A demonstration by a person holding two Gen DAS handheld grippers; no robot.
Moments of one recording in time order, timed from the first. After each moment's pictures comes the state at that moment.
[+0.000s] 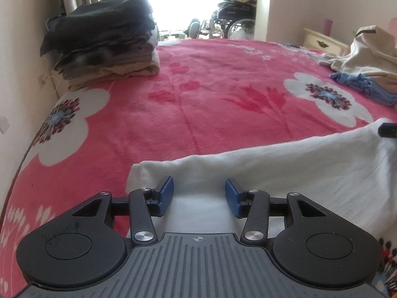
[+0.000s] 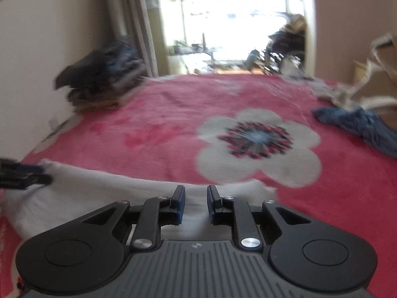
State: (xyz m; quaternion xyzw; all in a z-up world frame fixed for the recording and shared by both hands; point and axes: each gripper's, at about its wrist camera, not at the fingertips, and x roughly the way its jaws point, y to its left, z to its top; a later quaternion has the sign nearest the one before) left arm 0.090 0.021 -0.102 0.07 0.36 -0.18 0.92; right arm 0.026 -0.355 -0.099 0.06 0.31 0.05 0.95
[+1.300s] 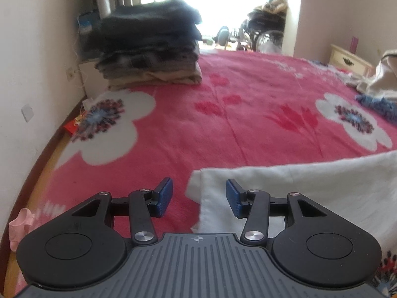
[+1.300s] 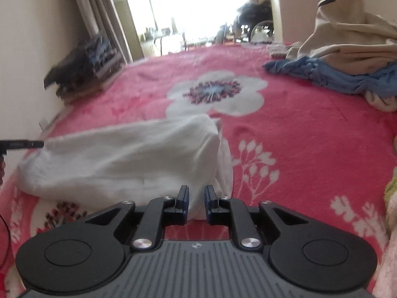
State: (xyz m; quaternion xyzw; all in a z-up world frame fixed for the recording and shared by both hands) left arm 0.092 0.067 -0.076 0.04 0.34 -0.12 0.93; right arm -0.080 -0.377 -0.084 0.11 0.35 0.01 0.93
